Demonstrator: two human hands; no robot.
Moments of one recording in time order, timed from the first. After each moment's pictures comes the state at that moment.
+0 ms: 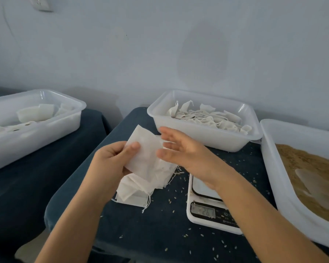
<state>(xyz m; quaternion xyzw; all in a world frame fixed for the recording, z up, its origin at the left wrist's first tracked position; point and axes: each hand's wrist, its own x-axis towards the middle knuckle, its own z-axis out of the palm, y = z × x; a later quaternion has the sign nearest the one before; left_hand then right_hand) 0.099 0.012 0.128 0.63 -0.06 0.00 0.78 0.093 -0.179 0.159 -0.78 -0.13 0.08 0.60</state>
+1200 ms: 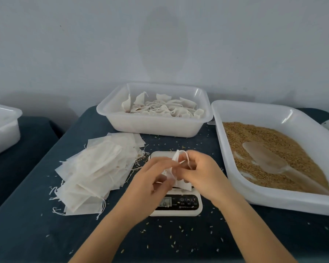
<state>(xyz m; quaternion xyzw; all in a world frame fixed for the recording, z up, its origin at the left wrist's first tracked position) 0.068 -0.120 0.085 0.76 -0.37 -0.04 0.53 0.029 -0.279 0.118 -0.83 0.08 -0.03 0.55</state>
